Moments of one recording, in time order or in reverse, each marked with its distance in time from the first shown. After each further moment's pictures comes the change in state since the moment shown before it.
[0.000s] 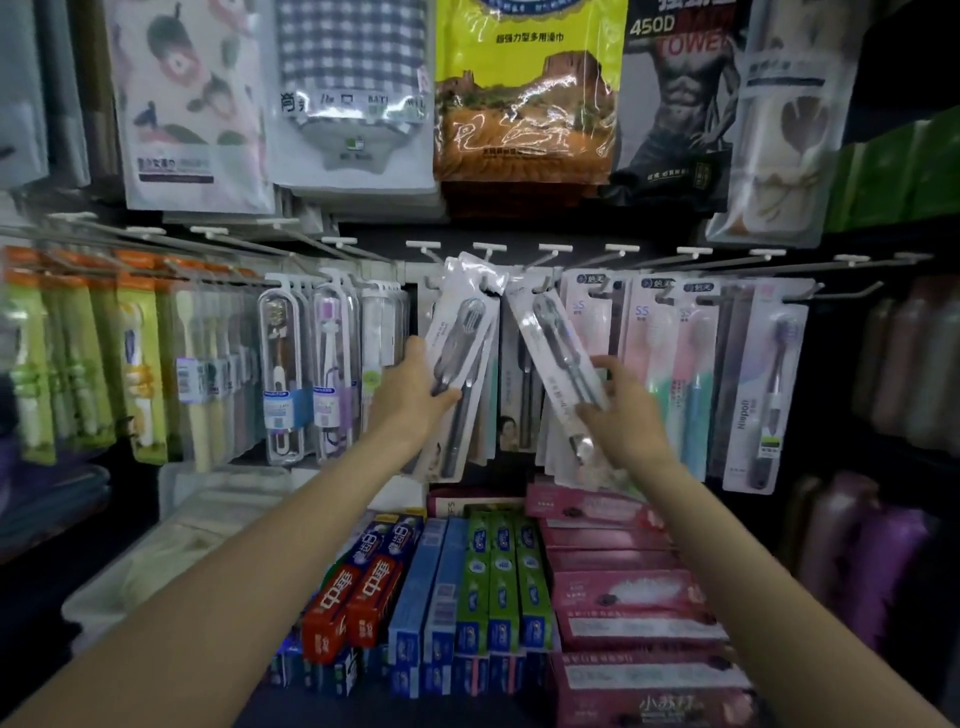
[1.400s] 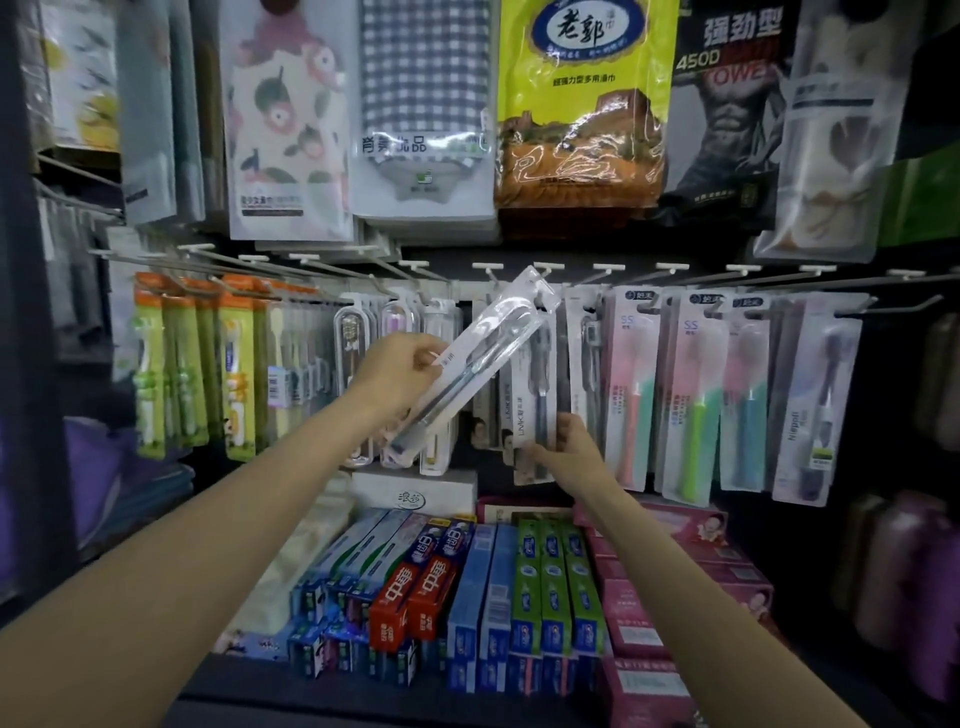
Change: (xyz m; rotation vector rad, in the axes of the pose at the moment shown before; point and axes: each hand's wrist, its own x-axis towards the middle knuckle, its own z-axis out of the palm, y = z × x) left_hand 0.003 -0.023 -0.083 0.009 -0.050 0.057; right_hand -0.019 -0.010 0.084 0.316 -0.265 0.137
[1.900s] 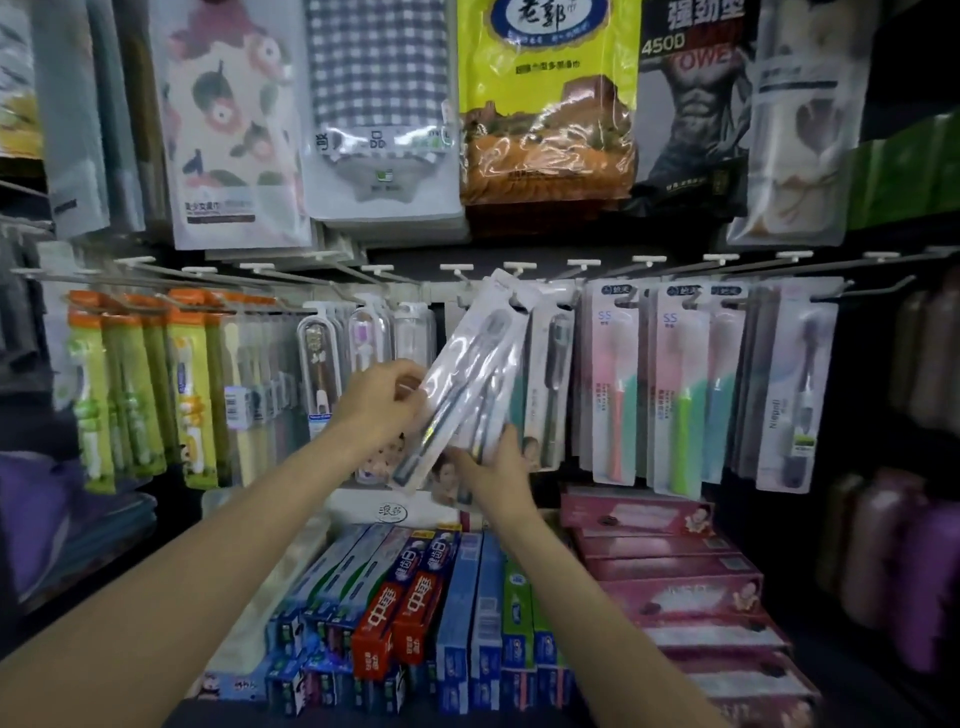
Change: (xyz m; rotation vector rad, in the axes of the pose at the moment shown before) left_hand 0.001 -0.012 0.022 -0.006 -0.033 0.041; right_hand -0.008 -0.010 0.060 0.216 0.063 -0.063
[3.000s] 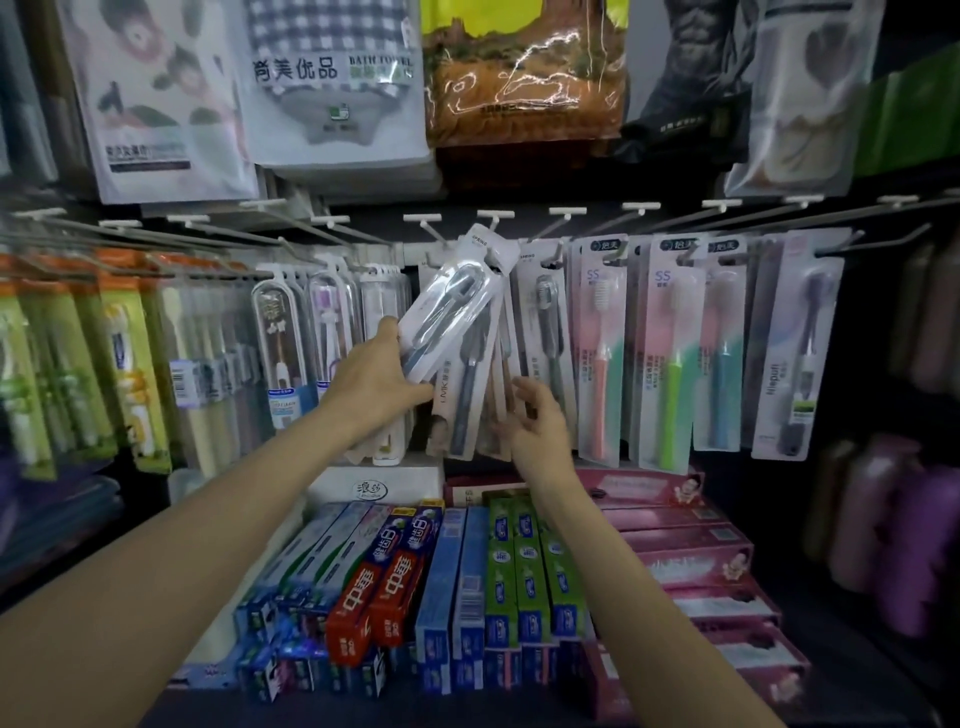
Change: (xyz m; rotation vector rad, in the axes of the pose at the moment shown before) left_hand 0.015 0.006 0.029 0.147 -0.049 0.003; right_hand 0.027 0.027 -0.048 0.030 0.105 -0.052
